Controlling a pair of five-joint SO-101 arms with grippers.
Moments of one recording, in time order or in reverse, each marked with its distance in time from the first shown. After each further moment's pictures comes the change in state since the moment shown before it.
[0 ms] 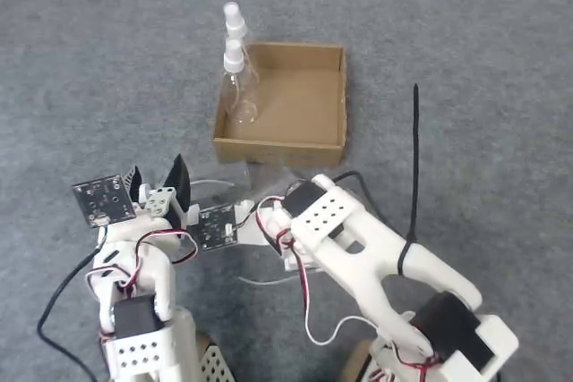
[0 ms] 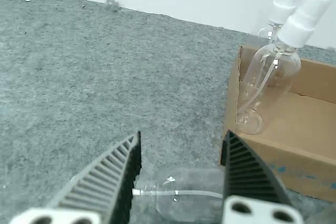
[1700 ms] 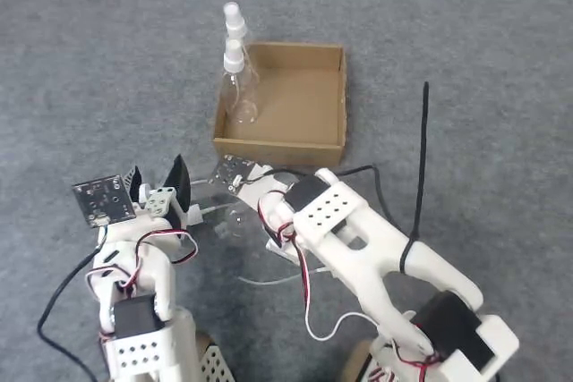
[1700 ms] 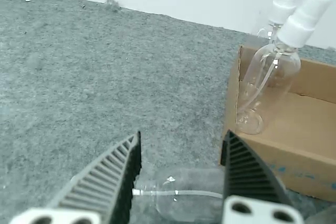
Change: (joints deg) left arm 0.0 0.0 0.0 0.0 0.0; right arm 0.8 0.0 -2.8 0.4 -33.0
